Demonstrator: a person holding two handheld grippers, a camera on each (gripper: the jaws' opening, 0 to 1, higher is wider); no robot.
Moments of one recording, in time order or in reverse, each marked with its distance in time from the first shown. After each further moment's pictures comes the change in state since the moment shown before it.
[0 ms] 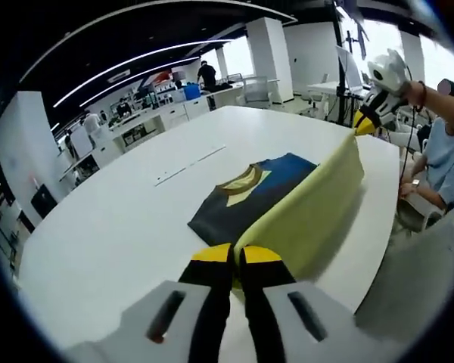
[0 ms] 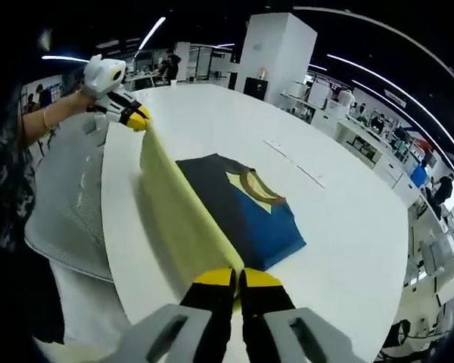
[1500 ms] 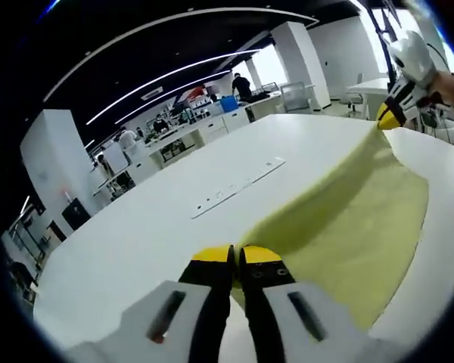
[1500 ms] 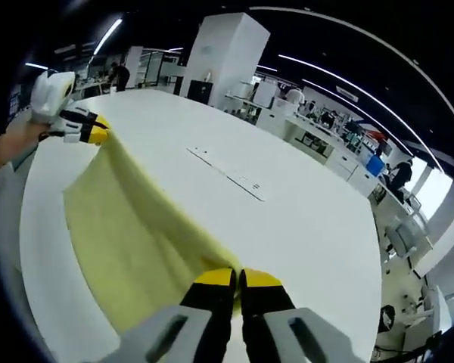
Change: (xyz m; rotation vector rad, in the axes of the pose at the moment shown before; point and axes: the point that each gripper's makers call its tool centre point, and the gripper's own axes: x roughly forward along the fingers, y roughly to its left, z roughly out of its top) left arm 0.136 0.093 0.032 0.048 -0.054 0.255; right arm 0.104 -0.133 0.031 0.133 -0.022 -0.282
